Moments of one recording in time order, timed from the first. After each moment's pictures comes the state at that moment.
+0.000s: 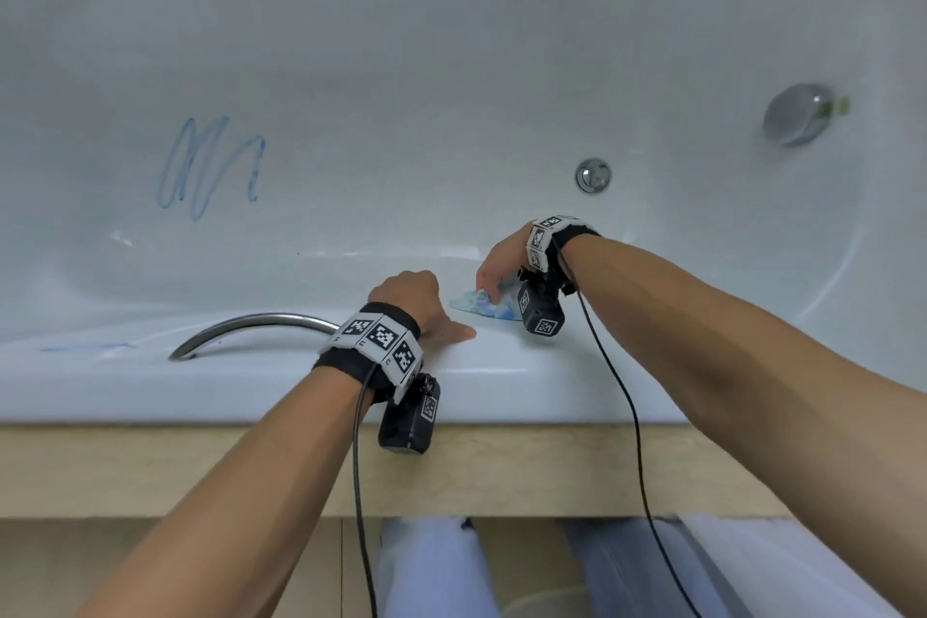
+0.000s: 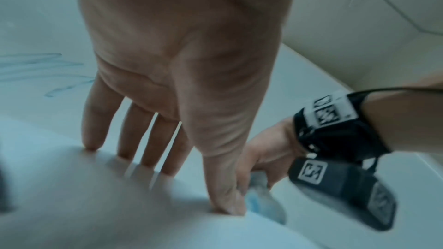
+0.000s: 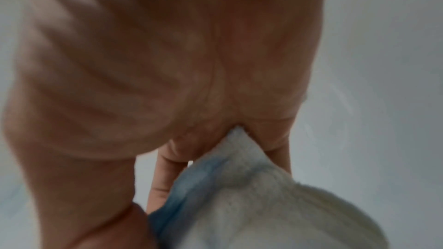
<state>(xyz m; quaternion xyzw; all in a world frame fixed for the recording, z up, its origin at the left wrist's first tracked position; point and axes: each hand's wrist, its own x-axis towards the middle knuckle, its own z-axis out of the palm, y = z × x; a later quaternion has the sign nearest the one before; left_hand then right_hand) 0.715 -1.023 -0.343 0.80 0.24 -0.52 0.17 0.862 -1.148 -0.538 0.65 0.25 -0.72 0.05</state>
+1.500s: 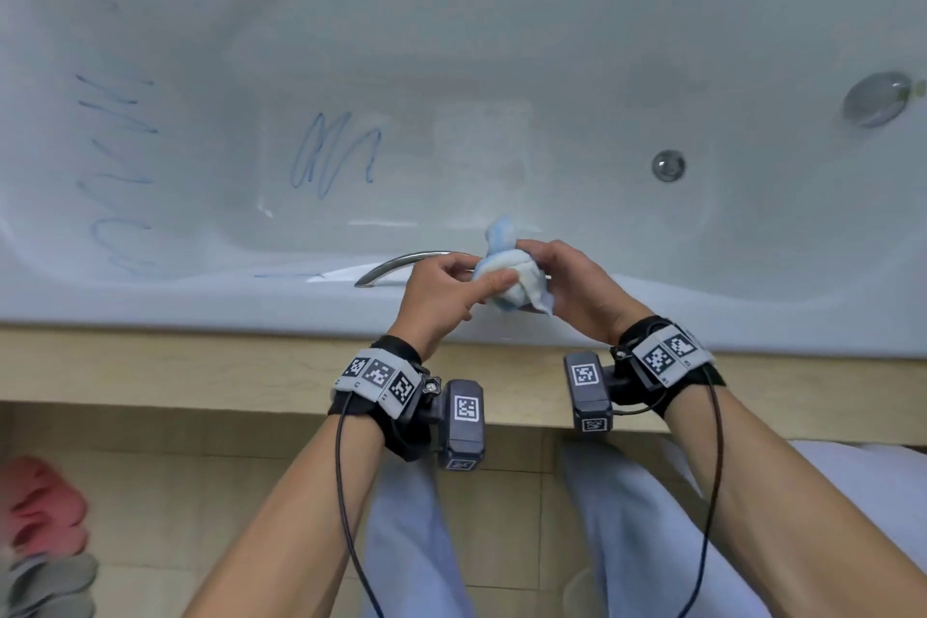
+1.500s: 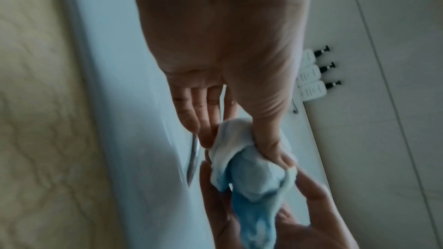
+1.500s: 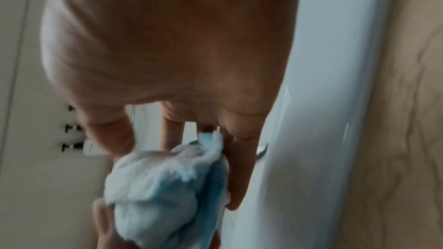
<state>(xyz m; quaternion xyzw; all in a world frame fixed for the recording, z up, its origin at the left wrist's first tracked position) 0.555 -0.937 -0.223 0.63 0.41 -0.15 0.64 0.659 -1.096 -0.254 0.54 -0.06 -0.58 -0.61</state>
